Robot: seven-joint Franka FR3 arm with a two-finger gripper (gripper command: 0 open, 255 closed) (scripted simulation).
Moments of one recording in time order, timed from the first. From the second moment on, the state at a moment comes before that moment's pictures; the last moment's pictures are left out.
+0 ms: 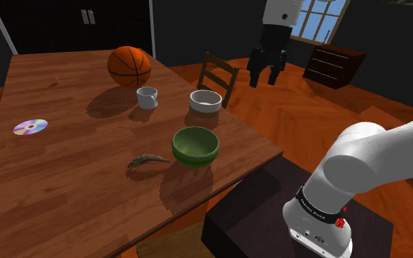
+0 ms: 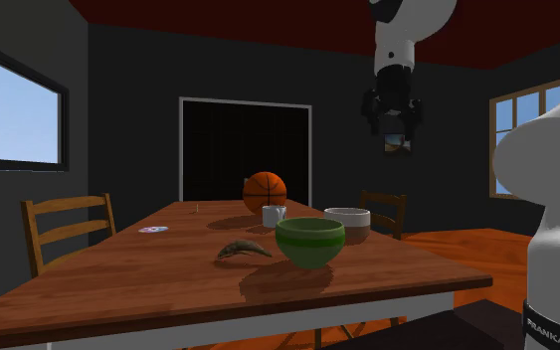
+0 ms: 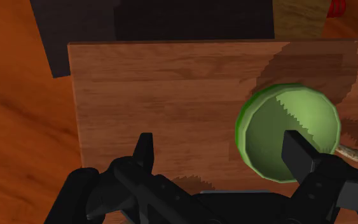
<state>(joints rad) -0.02 -0.75 -0.02 -2.39 0.10 1.54 0.10</state>
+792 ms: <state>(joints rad) 0.10 -0.42 0.03 -2.33 0.13 1.78 -0.09</state>
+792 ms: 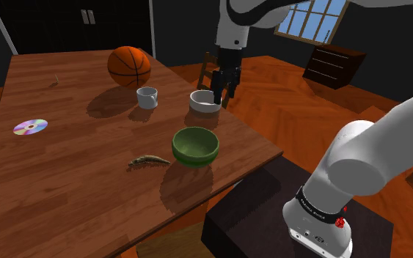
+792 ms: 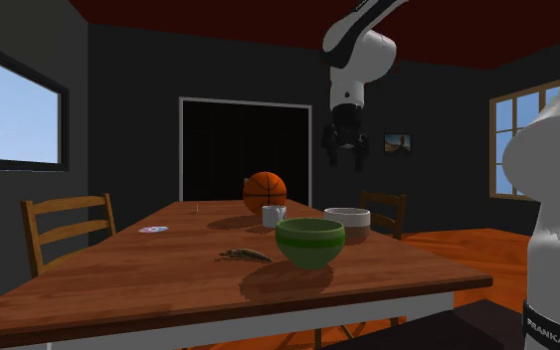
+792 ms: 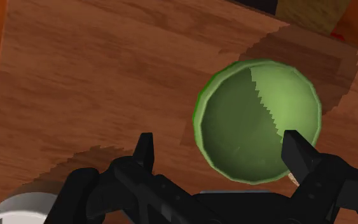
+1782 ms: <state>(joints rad) 0.24 0.07 0.15 -2.09 0.11 2.00 -0.32</state>
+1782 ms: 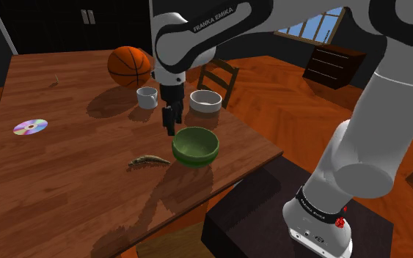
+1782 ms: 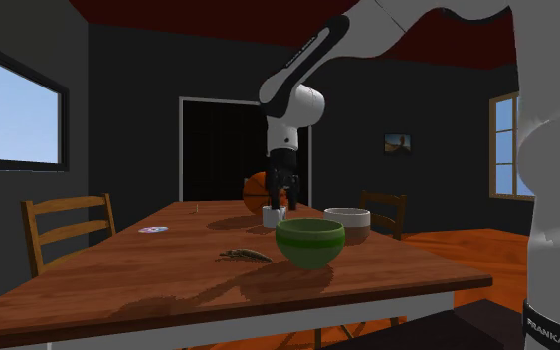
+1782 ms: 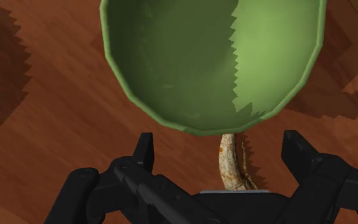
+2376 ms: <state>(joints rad) 0.32 0.33 0.22 -1.90 0.04 2.06 -0.41</state>
